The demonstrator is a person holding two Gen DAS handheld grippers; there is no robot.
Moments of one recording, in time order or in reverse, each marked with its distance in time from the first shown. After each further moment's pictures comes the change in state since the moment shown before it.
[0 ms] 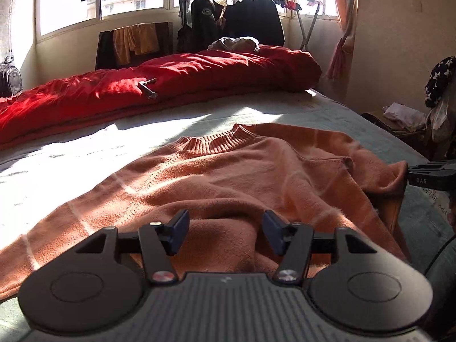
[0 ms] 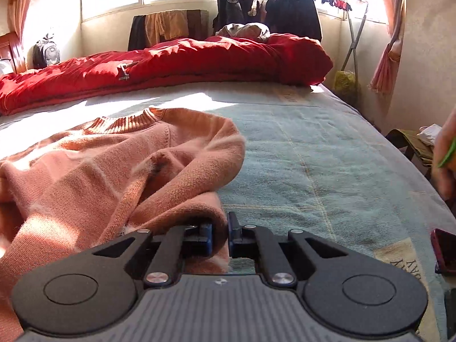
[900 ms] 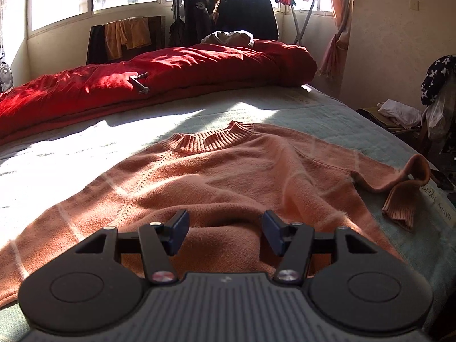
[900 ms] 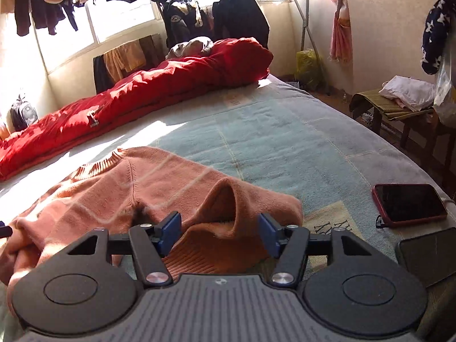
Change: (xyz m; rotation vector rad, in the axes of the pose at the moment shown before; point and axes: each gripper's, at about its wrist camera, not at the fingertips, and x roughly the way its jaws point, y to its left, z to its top) left arm 0.019 0.003 0.007 0.009 0.021 -0.040; right arm -0.071 -0.102 -0.012 0.321 -0.049 0.053
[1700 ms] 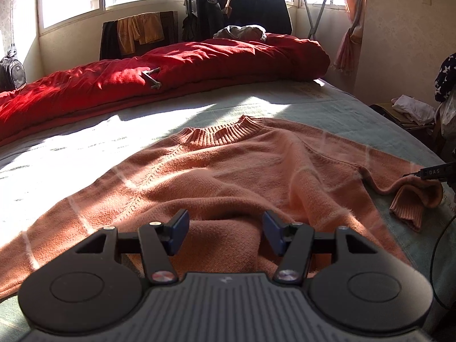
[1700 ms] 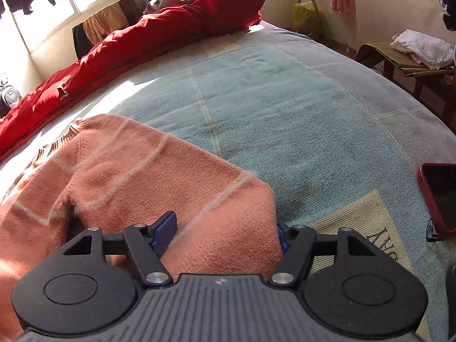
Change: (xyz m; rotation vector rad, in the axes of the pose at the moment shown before) left arm 0.001 -0.011 0.000 -0.005 0.032 0.066; right arm 0.127 -0.030 0.001 -0.010 0.240 -0.001
